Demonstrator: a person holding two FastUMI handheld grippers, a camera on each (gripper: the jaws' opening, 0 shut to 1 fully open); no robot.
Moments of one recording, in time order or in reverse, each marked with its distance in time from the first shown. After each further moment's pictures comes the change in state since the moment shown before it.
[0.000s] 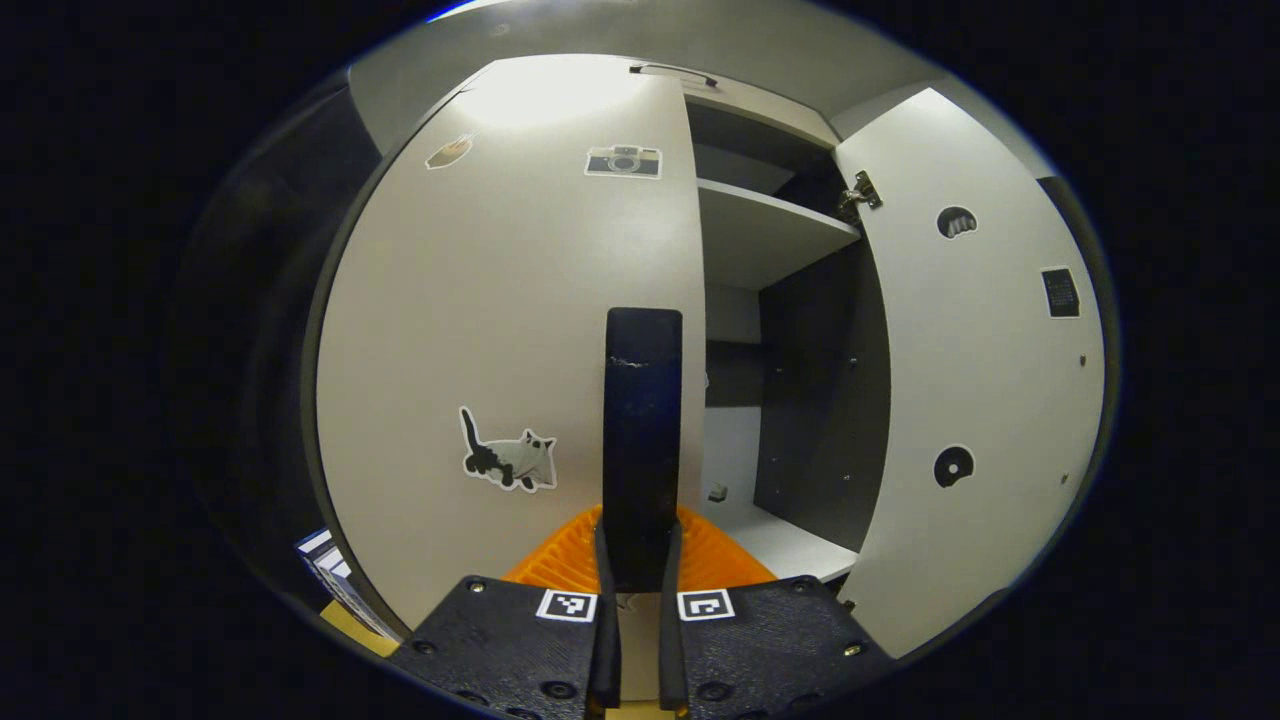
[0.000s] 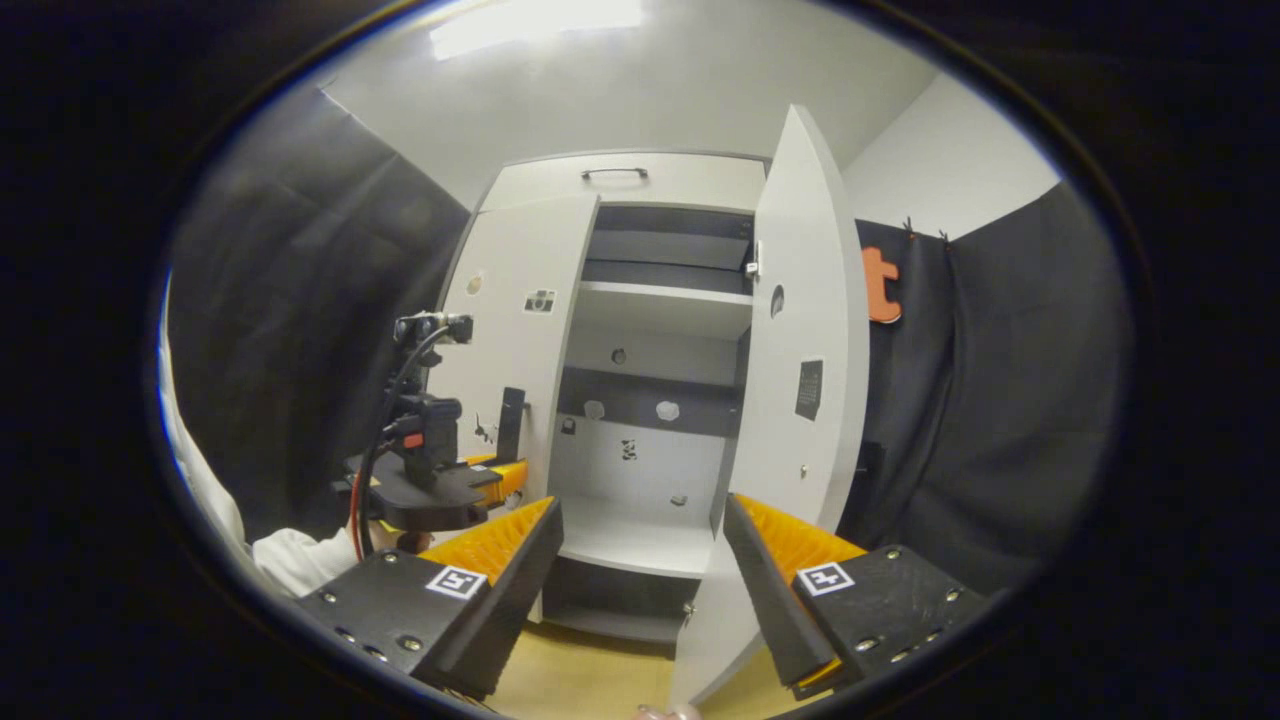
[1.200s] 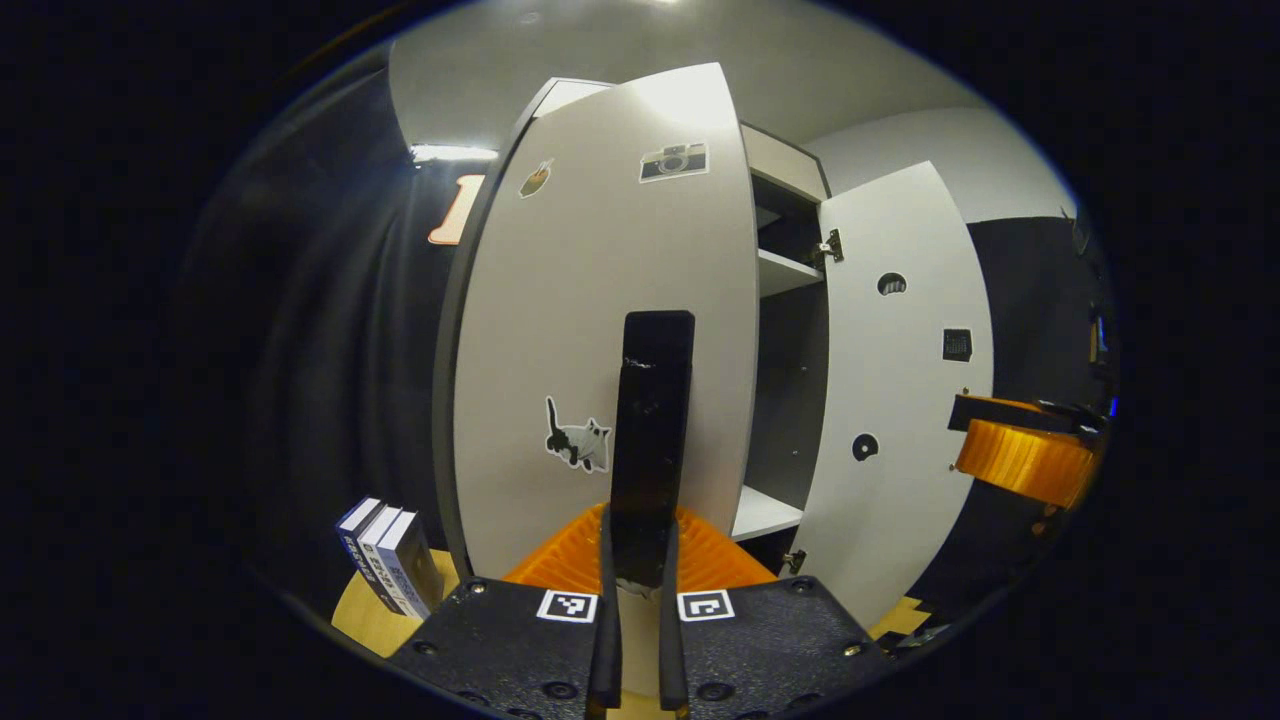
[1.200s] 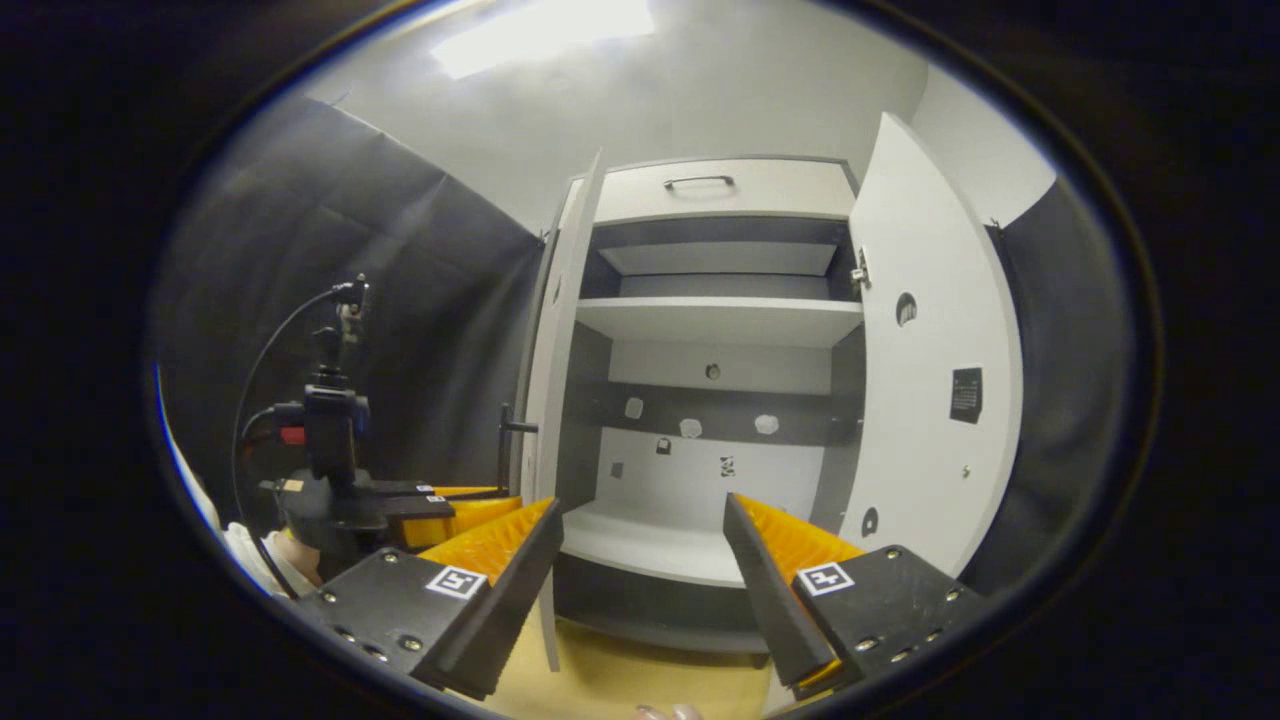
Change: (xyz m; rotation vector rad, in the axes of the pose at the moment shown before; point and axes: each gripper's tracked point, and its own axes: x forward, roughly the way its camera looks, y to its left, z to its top) left arm -0.141 0.055 0.019 -0.102 0.053 -0.093; right arm 0.043 0.017 -0.003 0.065 -0.029 0.193
